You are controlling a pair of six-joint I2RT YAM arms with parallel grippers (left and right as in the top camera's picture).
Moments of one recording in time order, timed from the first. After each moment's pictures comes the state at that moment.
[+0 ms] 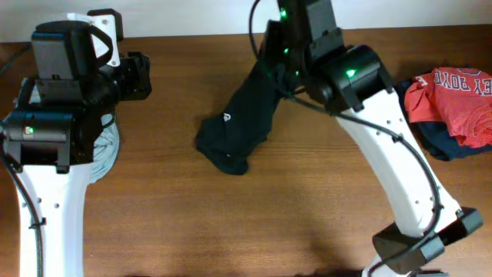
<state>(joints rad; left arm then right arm) -0.08 1.45 1.86 -1.03 0.06 -0.13 0.47 1.82 2.15 -0.93 0.27 0.49</state>
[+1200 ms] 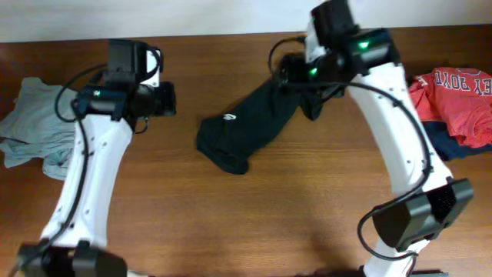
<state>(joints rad) -0.12 1.66 1.59 -0.95 0.03 -0.11 0.31 1.92 2.02 -1.27 -0.17 0.31</state>
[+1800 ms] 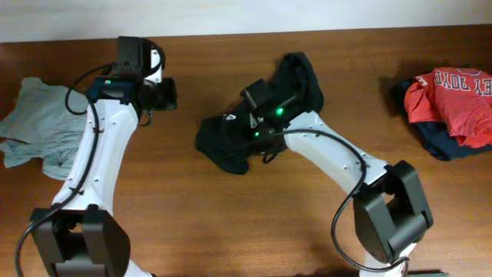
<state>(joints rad) -0.08 1.76 1.58 -0.84 0.02 -0.12 0.58 1.91 1.47 -0.82 -0.18 0.49</state>
